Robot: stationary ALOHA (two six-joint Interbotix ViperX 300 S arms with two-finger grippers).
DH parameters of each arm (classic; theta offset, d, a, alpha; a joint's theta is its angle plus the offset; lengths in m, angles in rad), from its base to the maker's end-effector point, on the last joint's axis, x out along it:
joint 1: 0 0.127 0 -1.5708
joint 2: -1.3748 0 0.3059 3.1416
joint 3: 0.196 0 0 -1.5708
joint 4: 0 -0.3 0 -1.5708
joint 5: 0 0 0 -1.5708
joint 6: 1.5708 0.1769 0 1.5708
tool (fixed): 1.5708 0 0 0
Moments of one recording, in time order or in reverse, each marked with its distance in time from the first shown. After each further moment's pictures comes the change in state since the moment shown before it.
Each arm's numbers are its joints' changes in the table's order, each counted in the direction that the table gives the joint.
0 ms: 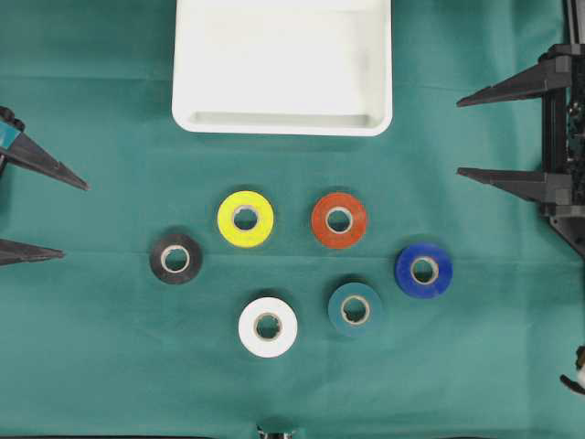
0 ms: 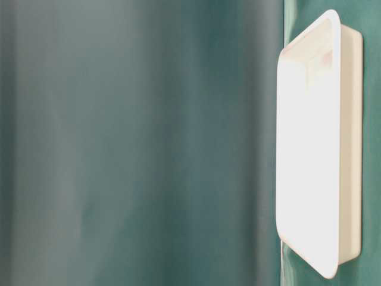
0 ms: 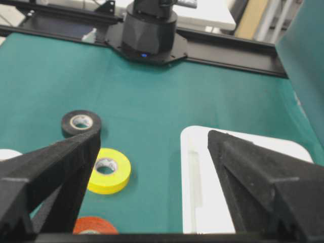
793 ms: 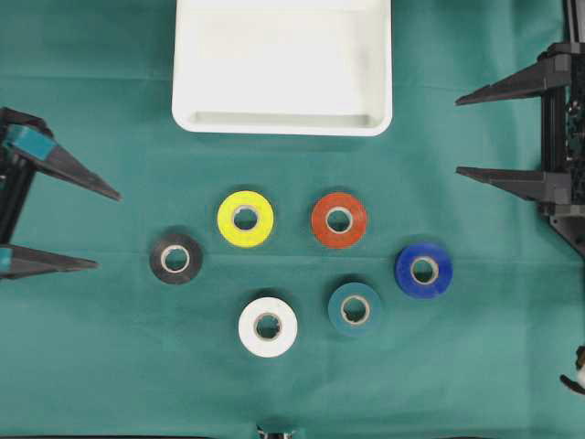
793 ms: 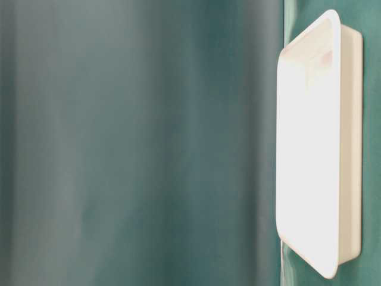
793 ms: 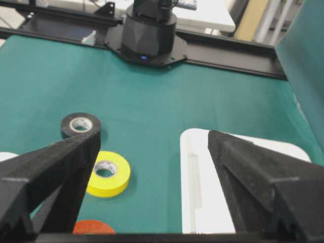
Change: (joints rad) left arm 0.000 0.186 0.106 0.000 -0.009 0.000; right arm -0.002 0.011 0.012 0.000 0.000 0.000
